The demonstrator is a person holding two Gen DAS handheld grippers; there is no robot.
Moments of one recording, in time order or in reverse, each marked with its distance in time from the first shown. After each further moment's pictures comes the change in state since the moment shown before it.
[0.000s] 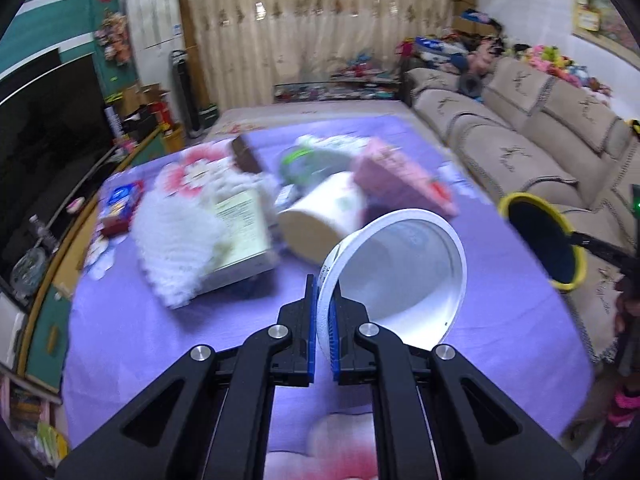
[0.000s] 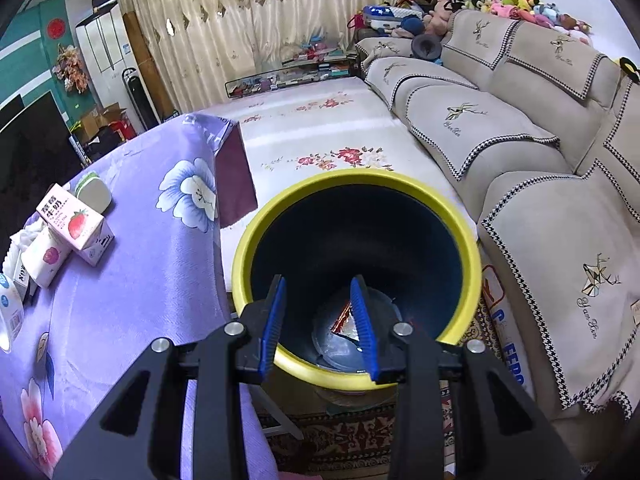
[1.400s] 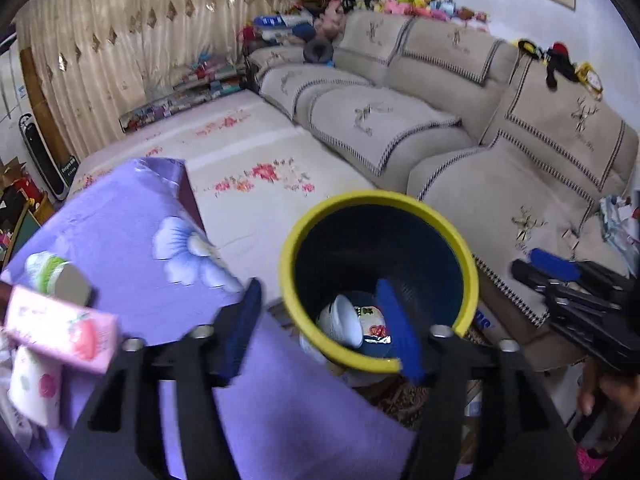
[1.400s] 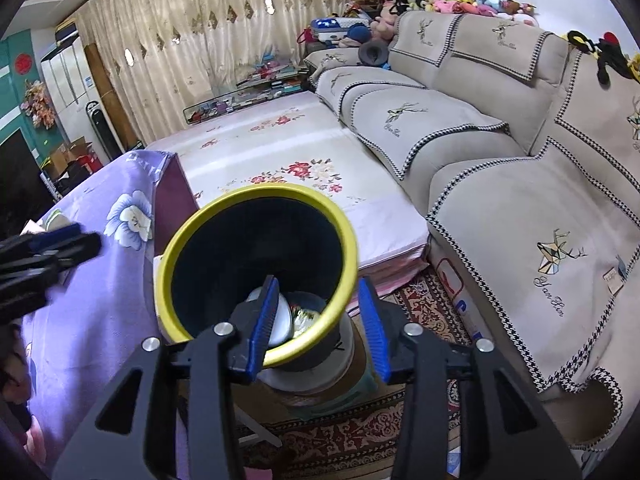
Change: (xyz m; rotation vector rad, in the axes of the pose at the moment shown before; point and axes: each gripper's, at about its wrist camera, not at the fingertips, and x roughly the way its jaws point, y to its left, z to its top) left arm 0.088 -0.271 0.077 0.328 0.029 -0.350; right arm -0.039 -0.086 -0.014 0.103 -0.055 -0.097
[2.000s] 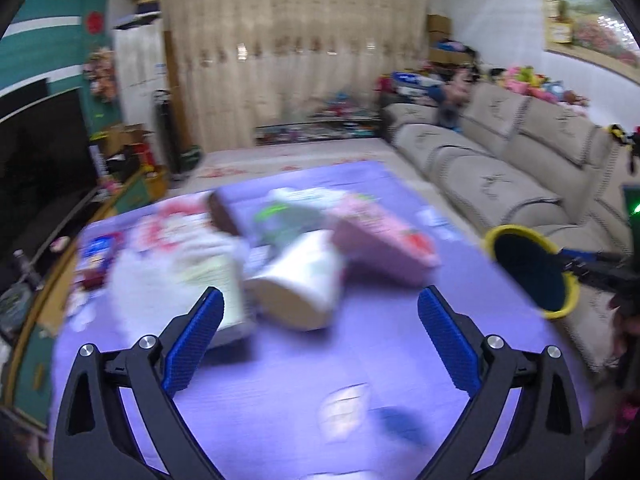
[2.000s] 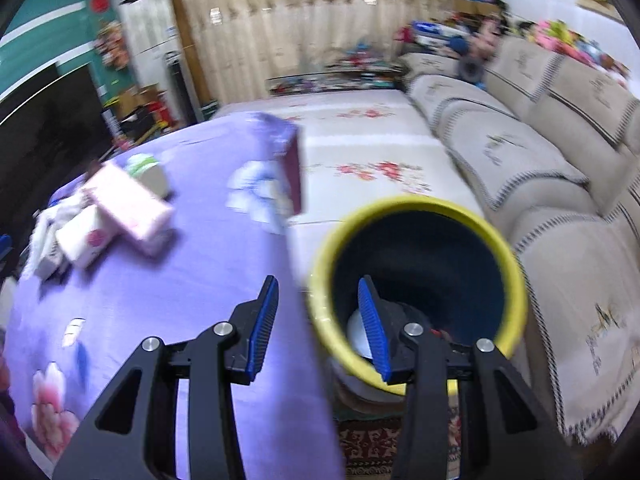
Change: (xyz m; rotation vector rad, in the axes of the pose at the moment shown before) left arm -0.166 0.207 -0.139 -0.260 -0.178 0.371; right arm 0.013 0.172 0.007 -0.264 0.045 0.210
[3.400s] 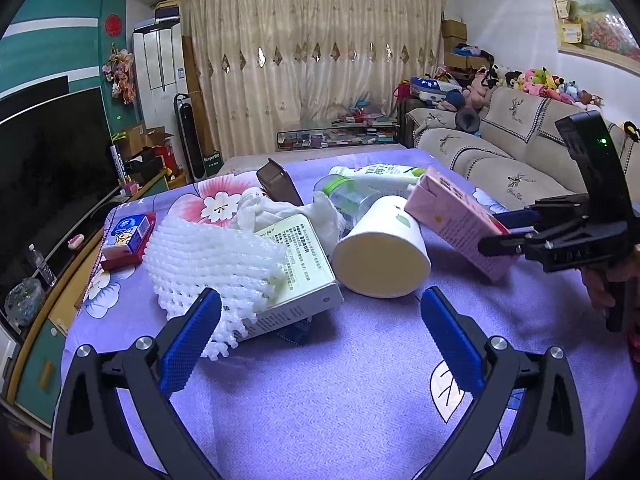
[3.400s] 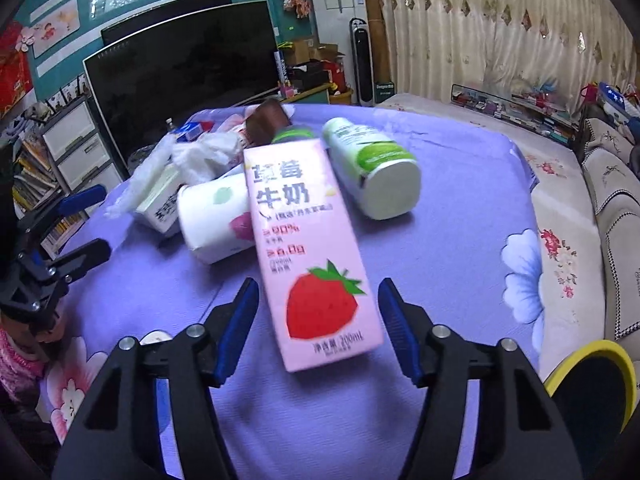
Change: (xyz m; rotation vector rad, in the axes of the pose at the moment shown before) left arm 0.028 0.047 -0.047 0.000 -0.040 0.042; right arm 0.078 0.147 0.022 -0.426 0.053 0.455
